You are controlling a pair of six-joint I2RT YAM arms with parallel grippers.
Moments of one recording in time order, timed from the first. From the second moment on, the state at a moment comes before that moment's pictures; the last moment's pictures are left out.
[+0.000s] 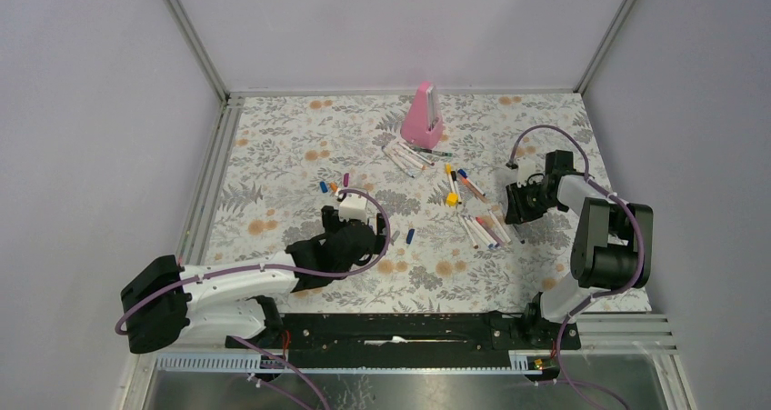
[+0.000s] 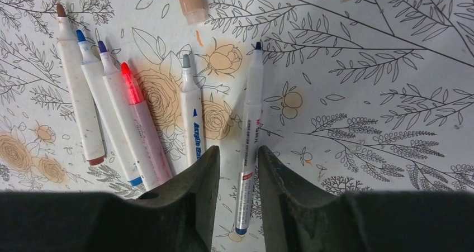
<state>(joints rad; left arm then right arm) -1.09 1.14 0.57 -0.11 -0.71 -0.60 -0.17 1.62 0.87 -0.55 -0.45 -0.49</state>
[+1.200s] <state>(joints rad) -1.09 1.01 0.47 -0.06 -0.71 -0.62 -0.20 1.44 0.86 -0.51 -0.77 -0.68</state>
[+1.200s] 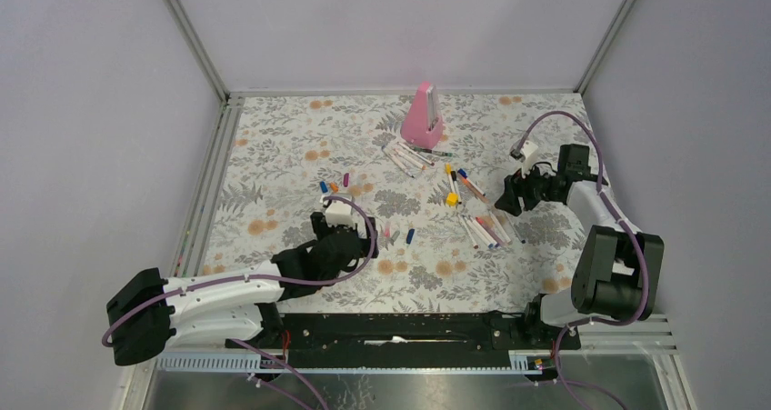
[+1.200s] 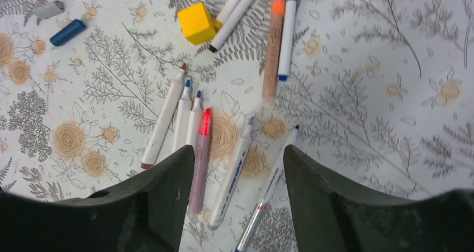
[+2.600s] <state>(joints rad) -1.06 1.05 0.41 0.09 -0.64 -0.56 0.06 1.96 1.35 -0.61 -0.45 -0.58</state>
